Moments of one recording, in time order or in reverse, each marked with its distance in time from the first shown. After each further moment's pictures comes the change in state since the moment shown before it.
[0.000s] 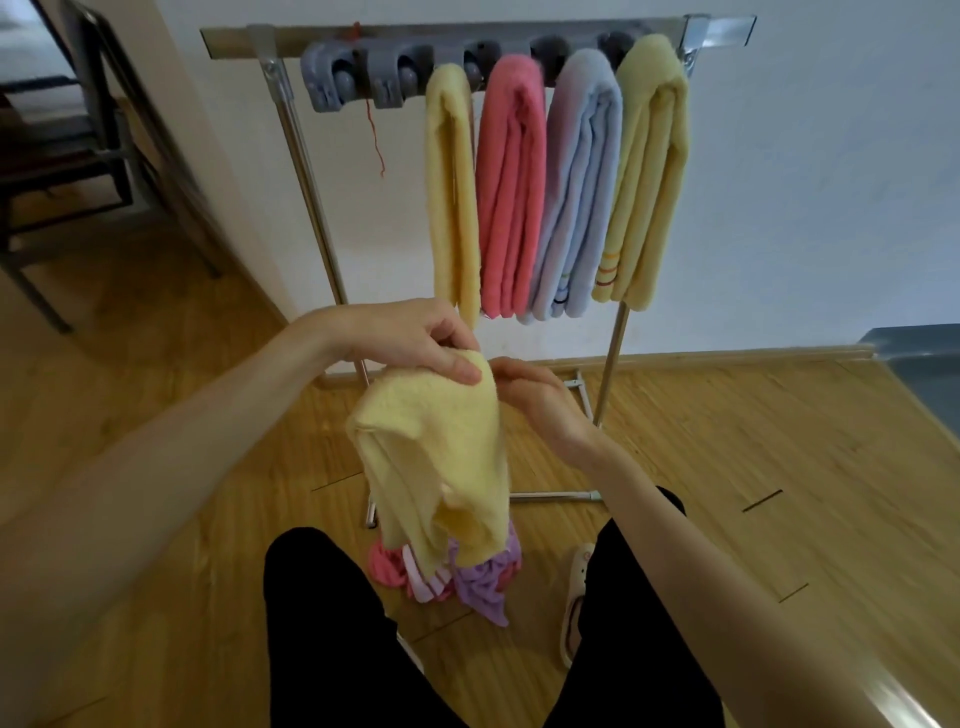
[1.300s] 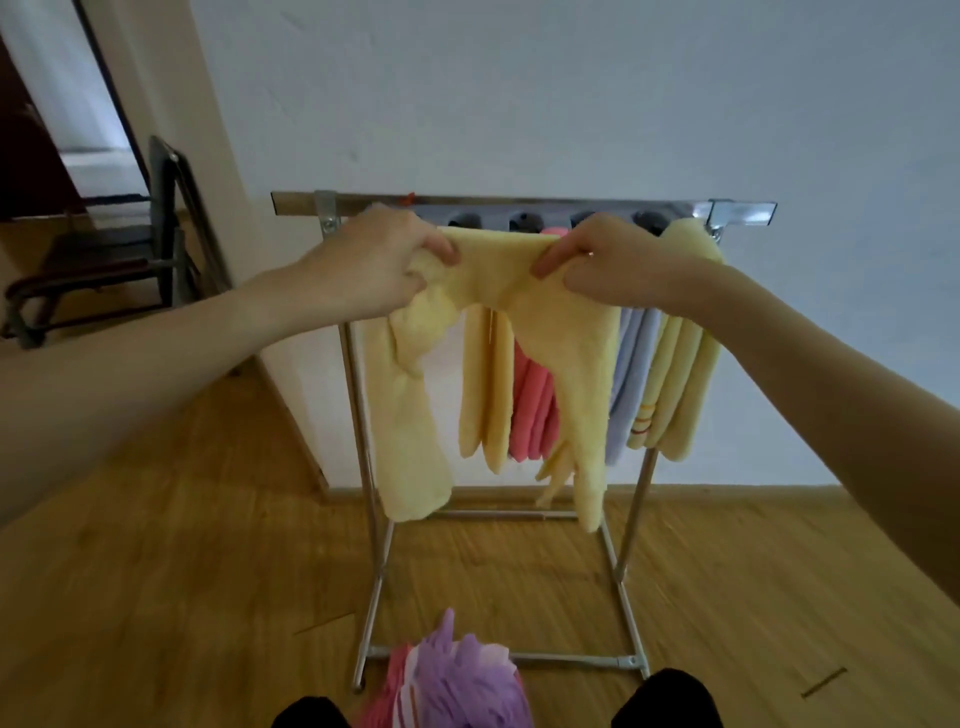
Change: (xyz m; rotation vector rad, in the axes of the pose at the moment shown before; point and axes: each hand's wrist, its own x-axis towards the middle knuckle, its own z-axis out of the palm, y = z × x) left_hand -0.018 0.020 -0.161 0.745 0.889 -0.045; right_hand 0.118 -0.245 -0.050 -1.194 0.178 -0.199
